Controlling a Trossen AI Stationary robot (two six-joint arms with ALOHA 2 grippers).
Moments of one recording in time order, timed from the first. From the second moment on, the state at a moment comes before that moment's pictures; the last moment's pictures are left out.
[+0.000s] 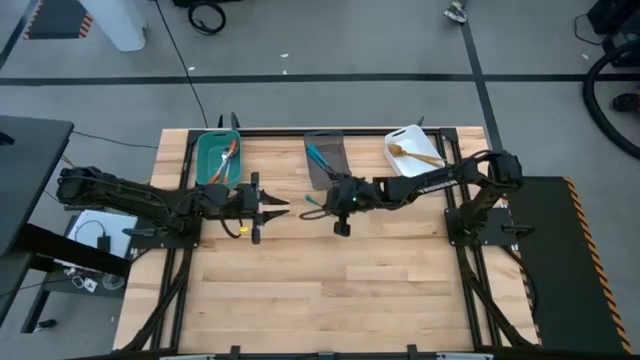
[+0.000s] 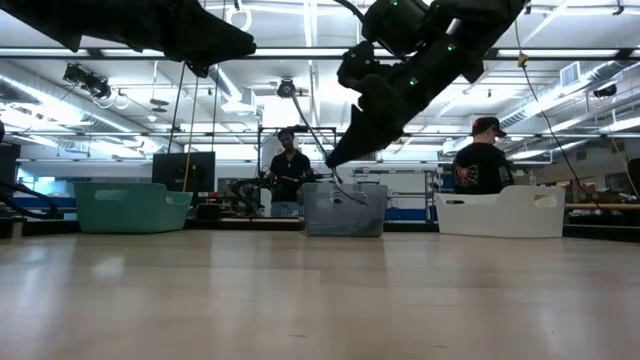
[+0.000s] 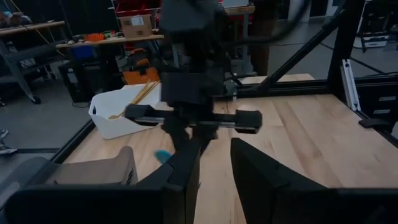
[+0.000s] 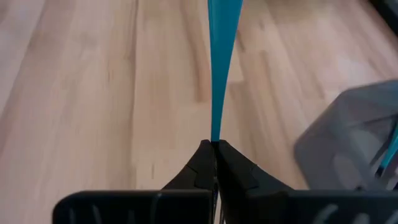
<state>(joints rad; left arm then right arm) -0.09 0.99 0.45 0.43 -0.19 0.06 -0.05 1.68 0.97 0.02 0.08 0.00</state>
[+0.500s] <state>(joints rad) -0.09 0.99 0.45 0.43 -0.19 0.06 -0.19 1.68 0.97 0.21 0.00 -0.03</state>
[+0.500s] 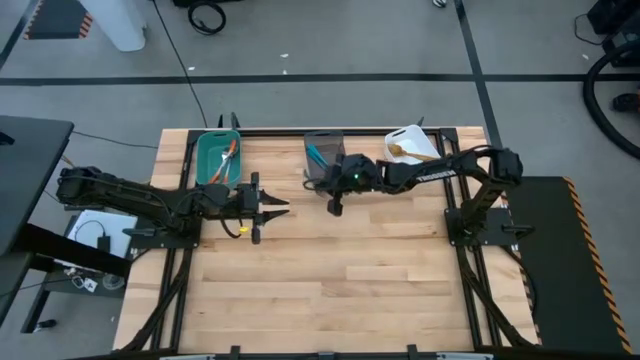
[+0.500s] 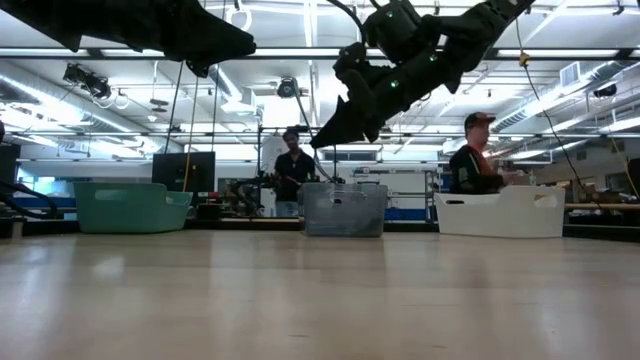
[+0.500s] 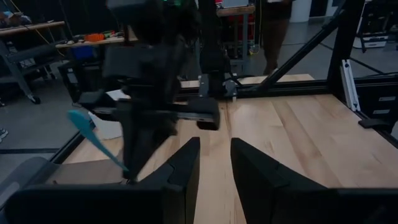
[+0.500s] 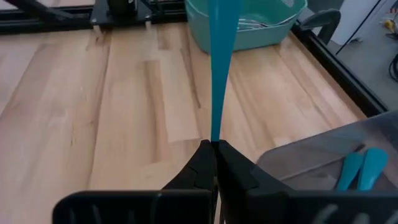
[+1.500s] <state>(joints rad) -0.09 0.99 0.45 0.43 -0.19 0.06 -0.43 1.69 1.18 0.03 -0.07 -0.13</state>
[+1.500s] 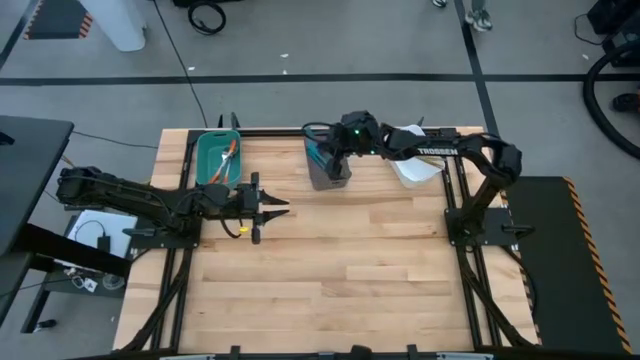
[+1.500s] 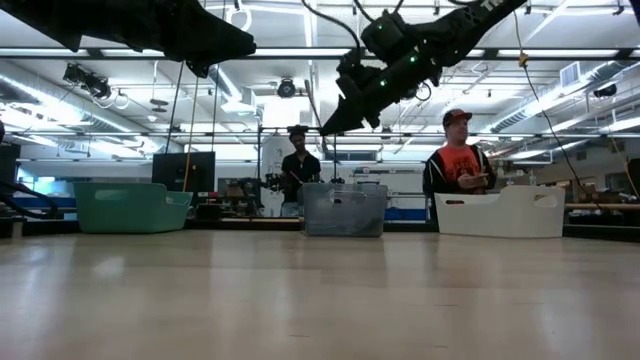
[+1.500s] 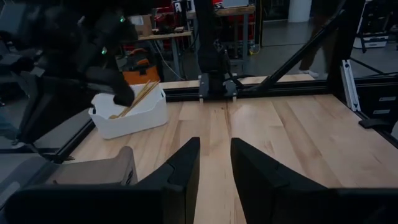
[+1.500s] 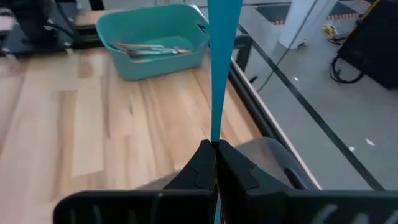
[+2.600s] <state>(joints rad) -0.09 0.99 0.45 0.41 -0.19 0.06 -0.50 1.81 1.18 -0.22 -0.13 0.05</state>
